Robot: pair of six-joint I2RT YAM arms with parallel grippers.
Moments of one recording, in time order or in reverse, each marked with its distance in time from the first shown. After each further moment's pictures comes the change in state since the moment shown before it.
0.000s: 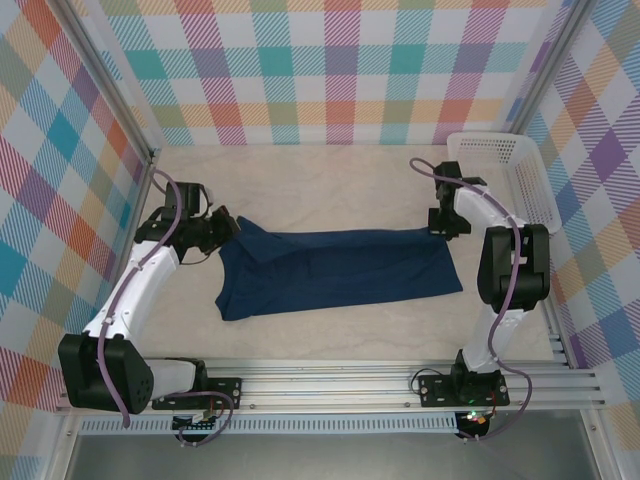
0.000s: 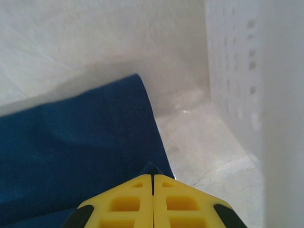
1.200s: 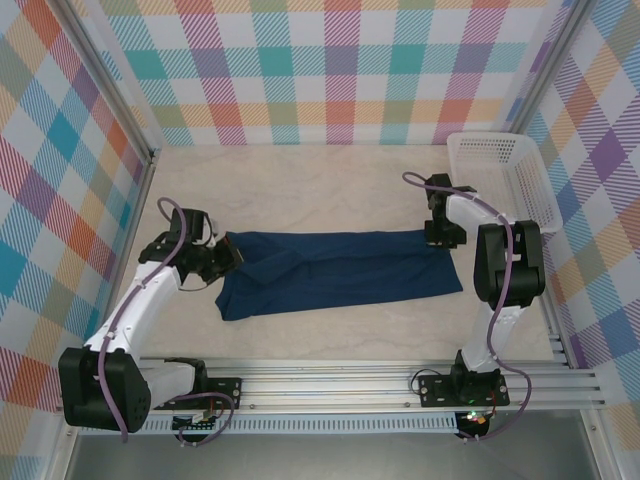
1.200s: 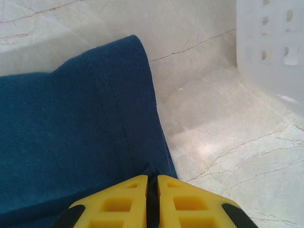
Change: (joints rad) left arm 0.000 -0.089 -0.217 -0.036 0.063 0.002; right arm 0.038 0.029 -0.064 0.016 0.064 0.032
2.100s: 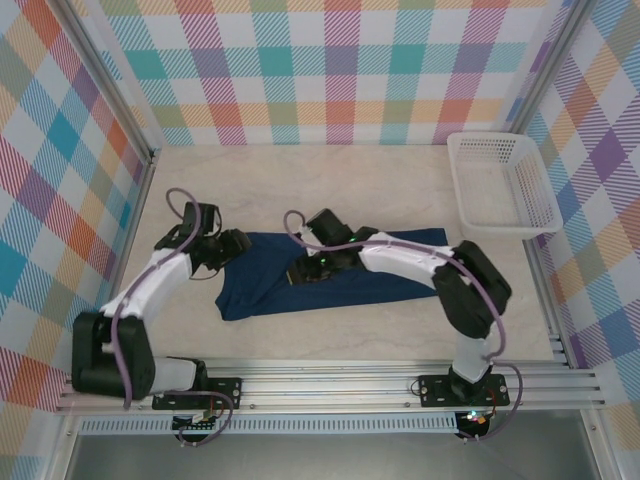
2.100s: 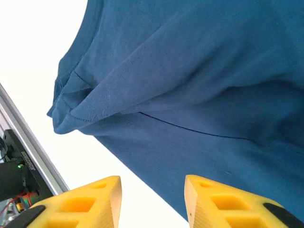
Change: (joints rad) left arm -0.029 0.227 0.030 0.256 -0.162 -0.038; right arm 0.733 -0.011 -0.036 0.484 -0.718 0.277
